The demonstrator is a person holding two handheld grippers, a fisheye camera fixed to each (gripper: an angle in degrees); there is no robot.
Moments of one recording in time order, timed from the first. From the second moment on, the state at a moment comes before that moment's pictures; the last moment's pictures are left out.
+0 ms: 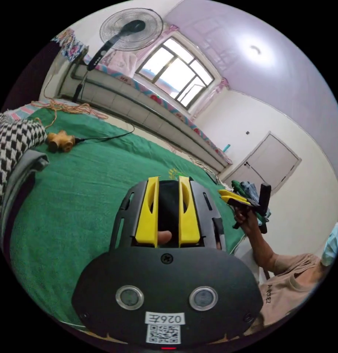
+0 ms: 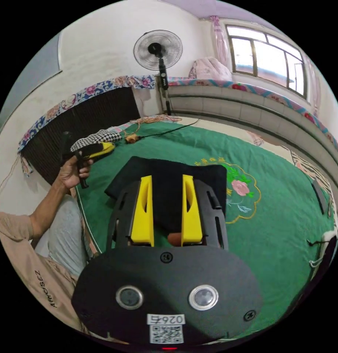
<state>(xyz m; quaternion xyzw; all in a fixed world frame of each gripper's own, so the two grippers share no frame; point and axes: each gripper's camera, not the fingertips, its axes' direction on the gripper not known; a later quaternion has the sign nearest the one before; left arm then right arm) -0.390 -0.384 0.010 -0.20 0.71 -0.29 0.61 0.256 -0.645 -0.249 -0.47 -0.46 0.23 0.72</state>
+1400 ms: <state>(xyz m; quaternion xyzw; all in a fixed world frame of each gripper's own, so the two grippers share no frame) -0.301 -0.342 0.047 -0.36 0.69 -0.13 0.62 0.388 -0.346 -0.297 -0.43 -0.38 0.64 0.51</state>
